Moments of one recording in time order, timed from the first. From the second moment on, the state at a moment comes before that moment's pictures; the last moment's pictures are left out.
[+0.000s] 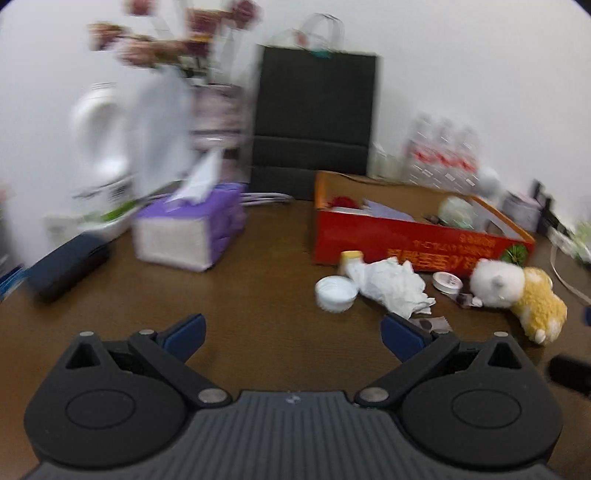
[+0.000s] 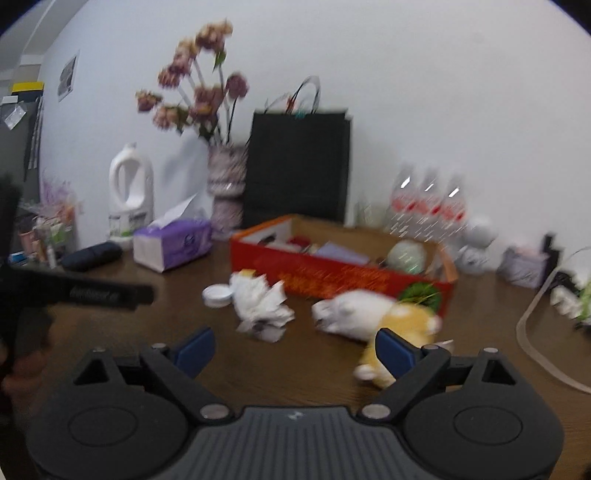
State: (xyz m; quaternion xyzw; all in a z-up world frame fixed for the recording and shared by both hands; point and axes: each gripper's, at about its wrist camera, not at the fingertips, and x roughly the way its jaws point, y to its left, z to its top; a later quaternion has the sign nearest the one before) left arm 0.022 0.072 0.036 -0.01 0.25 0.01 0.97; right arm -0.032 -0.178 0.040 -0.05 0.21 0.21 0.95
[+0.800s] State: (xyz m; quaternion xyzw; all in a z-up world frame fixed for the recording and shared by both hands) left arm 0.117 0.068 -0.001 -0.03 0.31 -0.07 0.95; right arm 0.085 -0.107 -0.004 -0.09 0.31 0.23 0.92
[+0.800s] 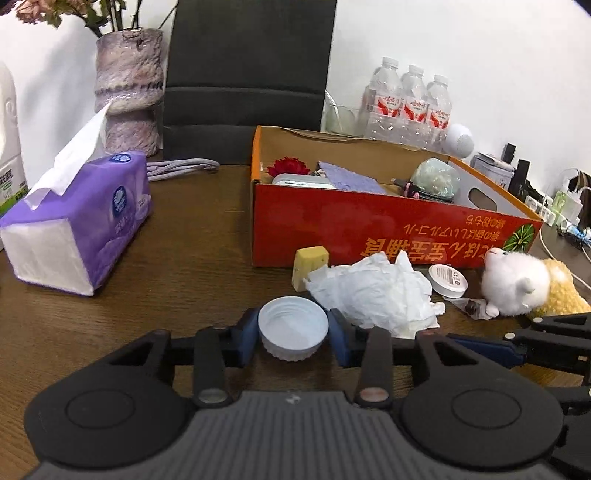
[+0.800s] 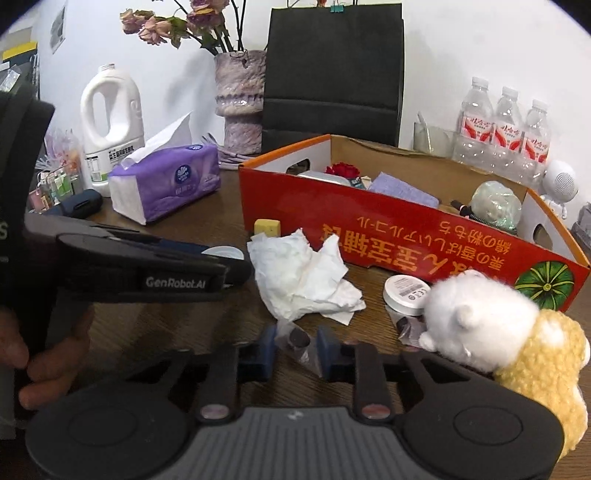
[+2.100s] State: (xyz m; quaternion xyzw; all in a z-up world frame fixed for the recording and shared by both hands) left arm -0.120 -0.040 0.053 -0.02 0.07 -0.02 1.00; right arm -0.115 -0.218 0.054 -0.02 0.04 0.12 0.99
